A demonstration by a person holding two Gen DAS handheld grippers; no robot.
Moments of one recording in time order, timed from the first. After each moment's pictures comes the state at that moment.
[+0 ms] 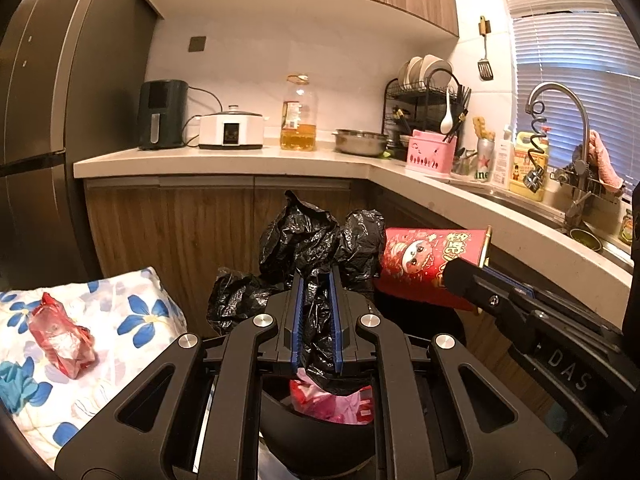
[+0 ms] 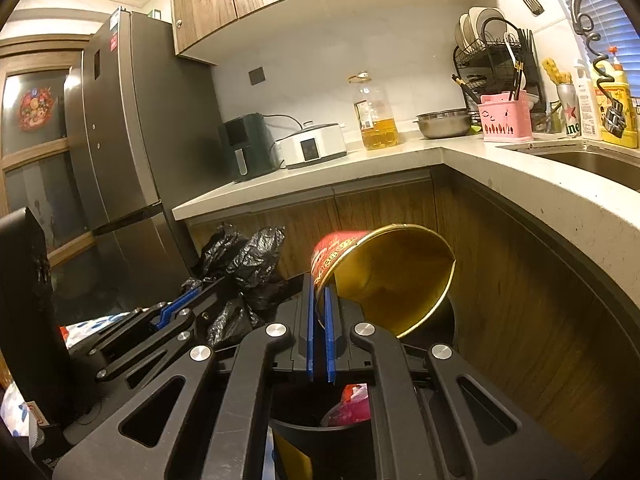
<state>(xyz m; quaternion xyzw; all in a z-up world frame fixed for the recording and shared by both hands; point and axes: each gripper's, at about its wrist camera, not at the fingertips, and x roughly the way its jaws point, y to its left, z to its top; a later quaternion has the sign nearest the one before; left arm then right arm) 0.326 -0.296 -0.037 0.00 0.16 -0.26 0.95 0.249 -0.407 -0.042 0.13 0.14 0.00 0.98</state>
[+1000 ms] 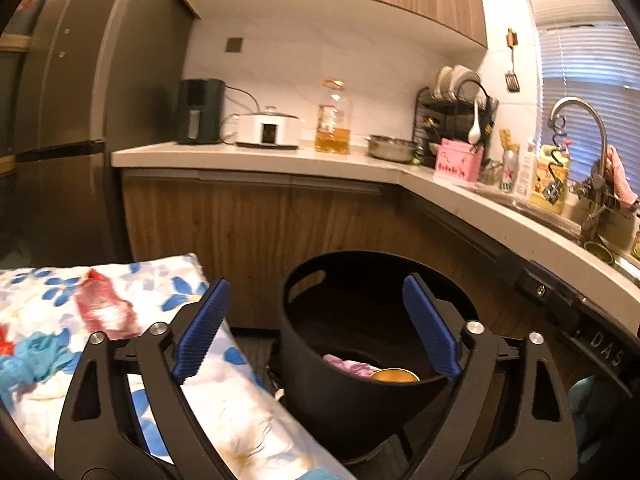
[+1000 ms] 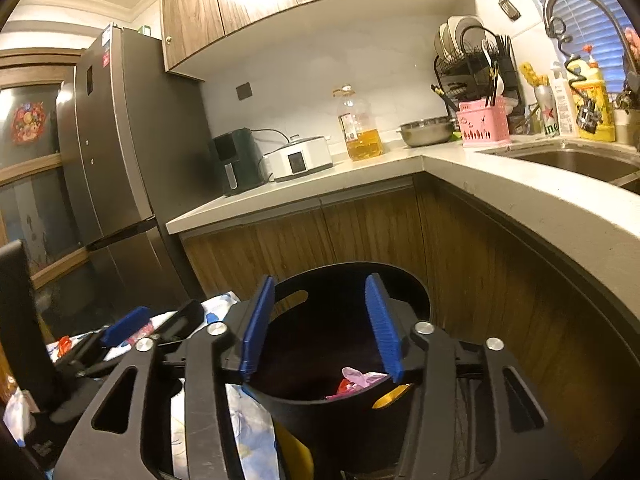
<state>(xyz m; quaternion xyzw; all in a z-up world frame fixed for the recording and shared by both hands) 0.289 -0.253 -0.029 -0.02 0.16 -0.19 0.97 0.209 -0.399 -0.035 0.14 0.12 -0.04 0.98</state>
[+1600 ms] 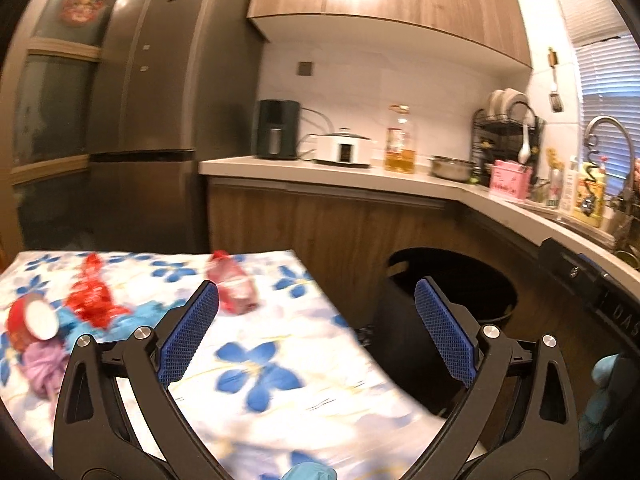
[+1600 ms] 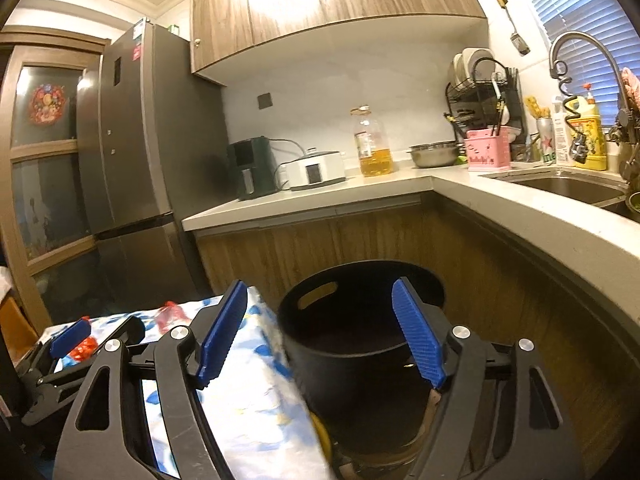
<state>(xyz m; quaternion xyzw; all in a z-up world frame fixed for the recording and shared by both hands) 0.199 -0.156 -0.027 -0.03 0.14 -0.07 0.99 0.159 -0.337 -0.029 0.11 0.10 -0.02 0.99</state>
